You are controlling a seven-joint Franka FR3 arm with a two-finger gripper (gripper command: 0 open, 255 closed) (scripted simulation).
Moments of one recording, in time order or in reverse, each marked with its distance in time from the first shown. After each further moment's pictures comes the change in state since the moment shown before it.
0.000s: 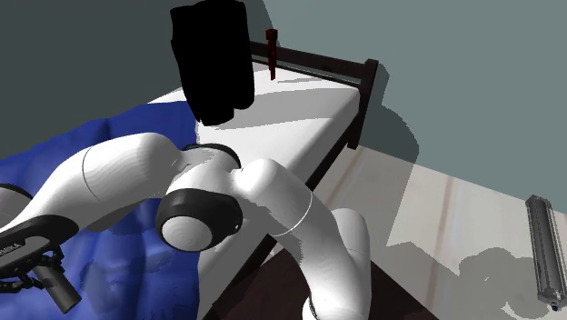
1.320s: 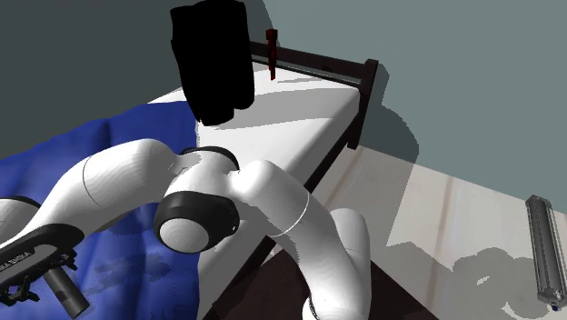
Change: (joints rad) arm -0.001 0.029 -0.006 -0.044 -0.010 0.071 0.012
